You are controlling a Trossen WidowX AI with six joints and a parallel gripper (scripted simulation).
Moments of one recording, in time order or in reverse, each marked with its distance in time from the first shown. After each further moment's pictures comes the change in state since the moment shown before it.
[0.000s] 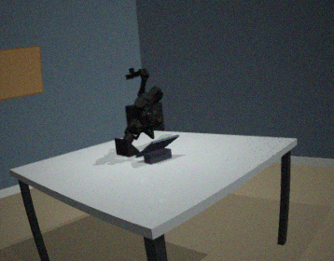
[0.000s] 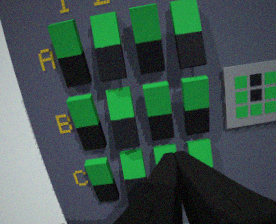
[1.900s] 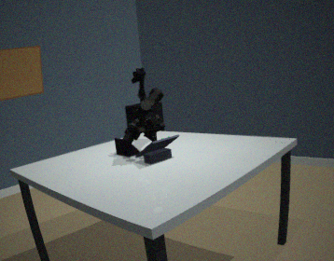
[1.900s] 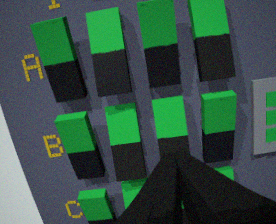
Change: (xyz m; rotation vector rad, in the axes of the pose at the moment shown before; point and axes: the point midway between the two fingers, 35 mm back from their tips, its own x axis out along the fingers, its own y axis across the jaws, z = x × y) arm 0.029 0.004 0.001 -0.011 -0.024 0.007
